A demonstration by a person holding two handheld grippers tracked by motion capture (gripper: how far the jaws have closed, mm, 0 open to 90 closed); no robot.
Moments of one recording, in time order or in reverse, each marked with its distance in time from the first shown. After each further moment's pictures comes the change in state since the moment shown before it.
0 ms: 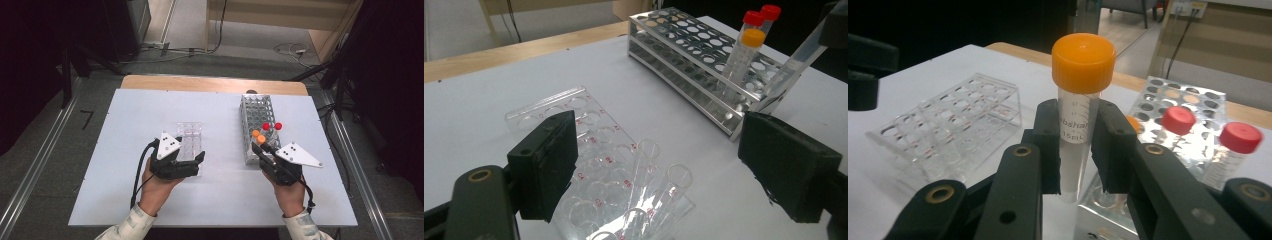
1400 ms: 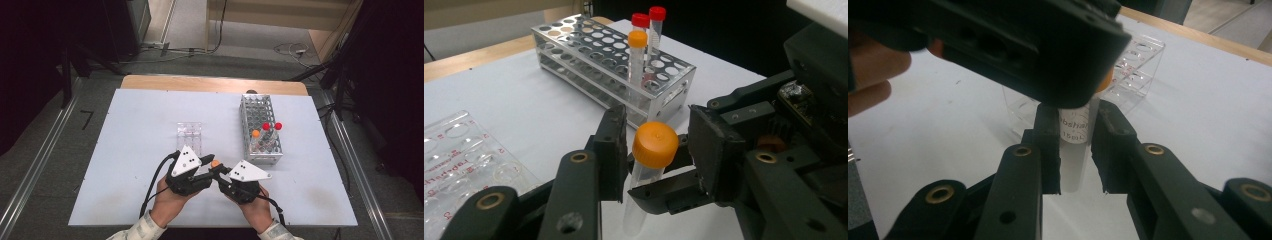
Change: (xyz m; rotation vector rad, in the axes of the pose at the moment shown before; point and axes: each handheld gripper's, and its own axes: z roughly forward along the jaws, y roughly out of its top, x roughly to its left) left arm -0.046 -0.002 -0.001 -0.015 -0.241 0.095; right arm 0.084 -0.025 0.035 0.120 0.267 -0.099
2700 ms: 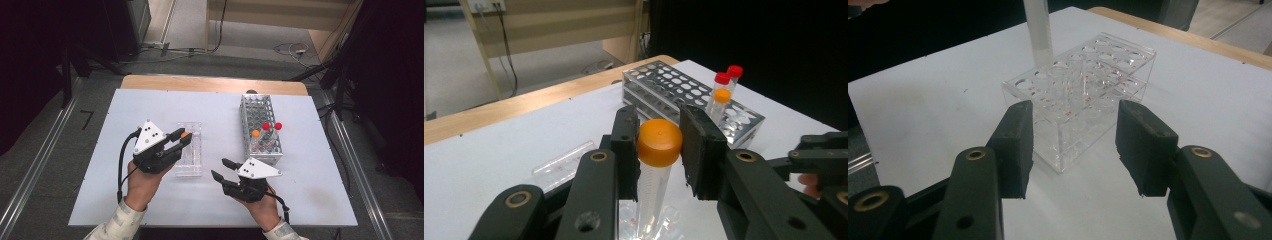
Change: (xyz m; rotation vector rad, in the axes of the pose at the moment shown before) left arm 0.050 0.034 -0.049 -0.103 0.205 -0.044; right arm -0.013 0.004 -0.015 -0.021 0.031 0.022
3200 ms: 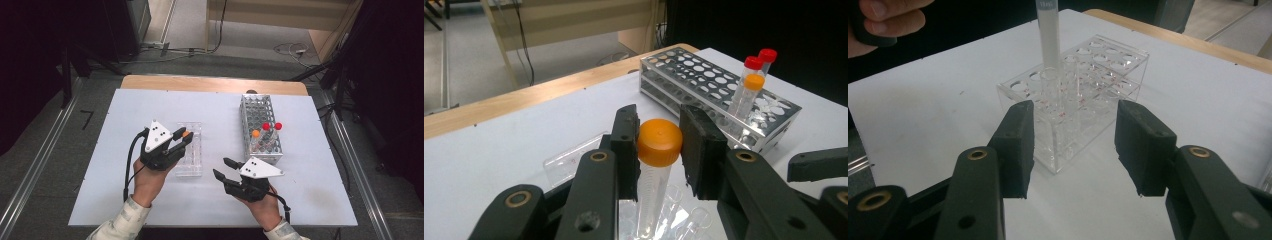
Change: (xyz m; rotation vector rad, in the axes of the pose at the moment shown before) left arm 0.004 -0.015 0.021 0.033 0.057 0.008; right arm -0.002 0.000 -0.003 -0.007 -0.012 0.005
